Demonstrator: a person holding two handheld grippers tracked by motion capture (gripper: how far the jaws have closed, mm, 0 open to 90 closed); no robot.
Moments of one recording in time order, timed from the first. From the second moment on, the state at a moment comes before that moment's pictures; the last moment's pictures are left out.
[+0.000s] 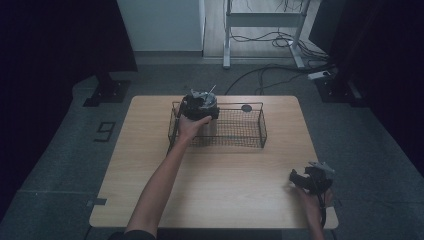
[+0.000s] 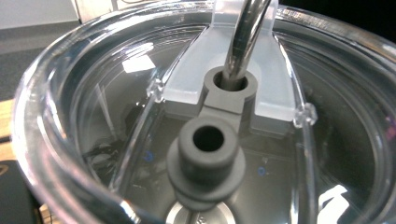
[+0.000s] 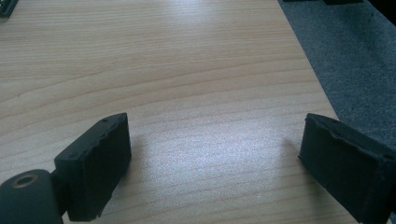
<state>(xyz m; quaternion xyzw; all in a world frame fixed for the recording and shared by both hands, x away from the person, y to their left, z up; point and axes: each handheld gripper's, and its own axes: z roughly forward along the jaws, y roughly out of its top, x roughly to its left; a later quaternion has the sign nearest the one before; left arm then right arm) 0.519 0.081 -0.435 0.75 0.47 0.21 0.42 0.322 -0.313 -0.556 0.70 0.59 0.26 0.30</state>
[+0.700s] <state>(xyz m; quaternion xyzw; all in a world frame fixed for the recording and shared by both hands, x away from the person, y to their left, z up) 0.512 0.079 -0.461 0.75 0.47 0.22 0.41 0.322 -0.313 -0.556 0.70 0.60 0.26 0.30</state>
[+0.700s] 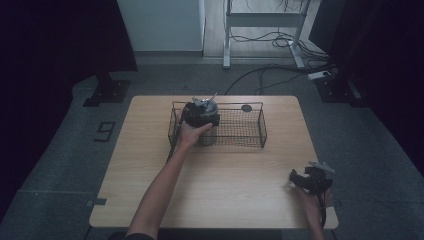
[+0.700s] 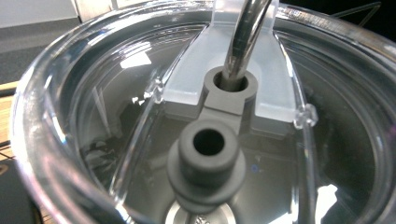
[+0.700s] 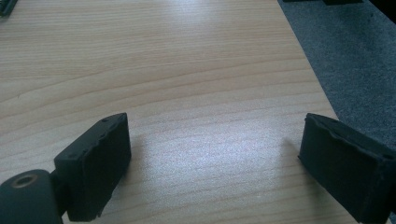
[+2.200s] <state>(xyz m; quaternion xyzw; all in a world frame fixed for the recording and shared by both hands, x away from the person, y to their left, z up) 0.411 0.124 -0.419 0.76 0.39 0.22 0.48 0.323 -0.313 -0.556 0.70 0.60 0.26 0.30</state>
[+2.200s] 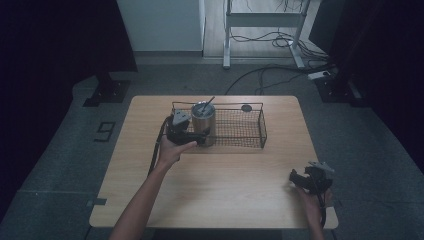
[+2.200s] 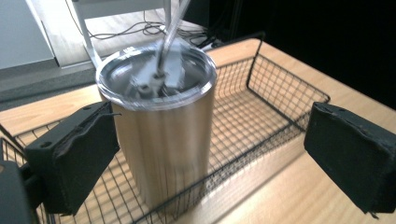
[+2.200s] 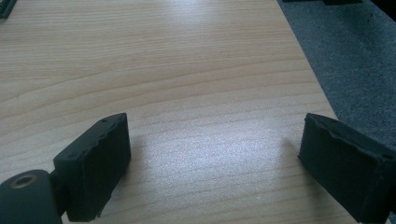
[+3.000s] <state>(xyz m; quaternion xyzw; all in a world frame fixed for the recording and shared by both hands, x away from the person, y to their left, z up) 0.327 0.177 -0.453 0.74 0.41 0.20 0.50 0.323 -0.313 -0.556 0.70 0.60 0.26 0.30</state>
